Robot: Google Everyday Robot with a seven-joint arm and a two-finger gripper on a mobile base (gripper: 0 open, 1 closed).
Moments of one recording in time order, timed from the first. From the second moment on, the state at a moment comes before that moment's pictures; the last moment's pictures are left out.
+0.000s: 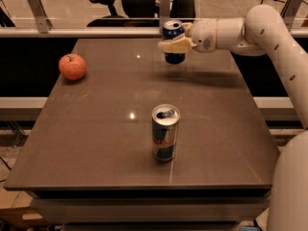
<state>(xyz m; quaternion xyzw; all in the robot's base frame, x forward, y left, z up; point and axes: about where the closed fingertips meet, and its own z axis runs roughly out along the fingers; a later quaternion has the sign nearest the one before) 0.728 -0.056 0.910 -0.49 0.61 0.35 0.52</state>
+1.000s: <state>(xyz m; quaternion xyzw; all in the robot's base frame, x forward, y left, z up) 0.722 -0.087 0.915 -0.54 0.67 0.25 0.45</state>
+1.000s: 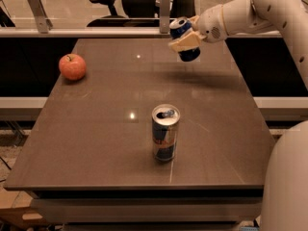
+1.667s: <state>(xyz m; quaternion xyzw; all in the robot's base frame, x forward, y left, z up) 0.706 -0.090 0.906 -0.57 0.70 0.17 0.39</state>
